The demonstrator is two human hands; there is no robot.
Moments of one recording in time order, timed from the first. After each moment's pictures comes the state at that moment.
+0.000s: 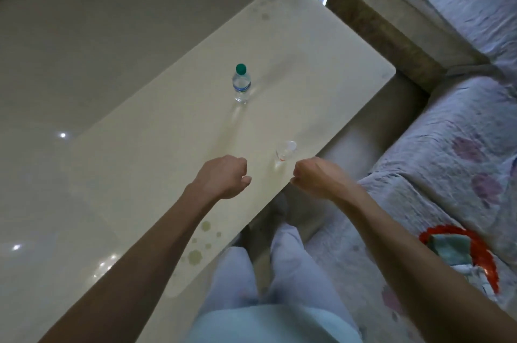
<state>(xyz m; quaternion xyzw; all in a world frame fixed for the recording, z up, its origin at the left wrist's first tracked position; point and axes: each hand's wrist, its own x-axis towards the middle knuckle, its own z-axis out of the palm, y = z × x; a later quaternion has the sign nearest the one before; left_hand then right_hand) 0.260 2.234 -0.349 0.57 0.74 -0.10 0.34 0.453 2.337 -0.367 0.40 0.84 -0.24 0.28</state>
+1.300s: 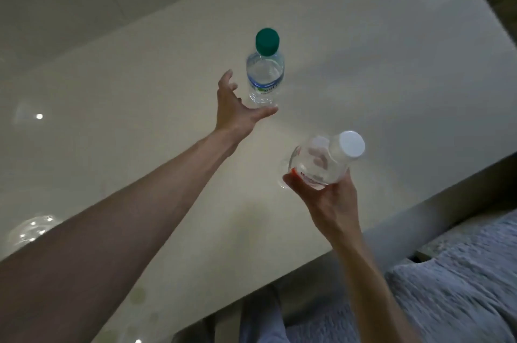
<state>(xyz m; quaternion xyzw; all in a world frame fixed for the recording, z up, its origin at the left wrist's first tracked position) 0.167 2.447 -0.675 0.11 0.82 0.44 0.36 0.382 2.465 -0.645 0.49 0.66 -0.55 -0.12</state>
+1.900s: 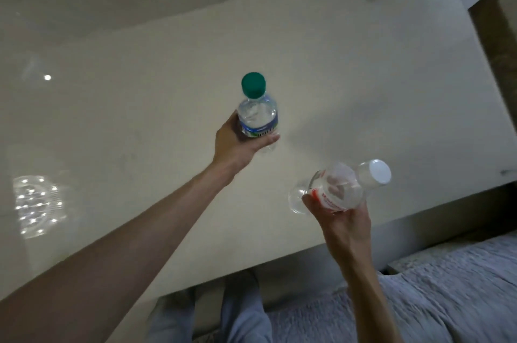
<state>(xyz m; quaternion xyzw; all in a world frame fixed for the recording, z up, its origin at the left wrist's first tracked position) 0.201 2.391 -0.614 0.04 0.79 0.49 0.36 0.412 2.466 -0.586 0.53 0.67 -0.51 -0.05</state>
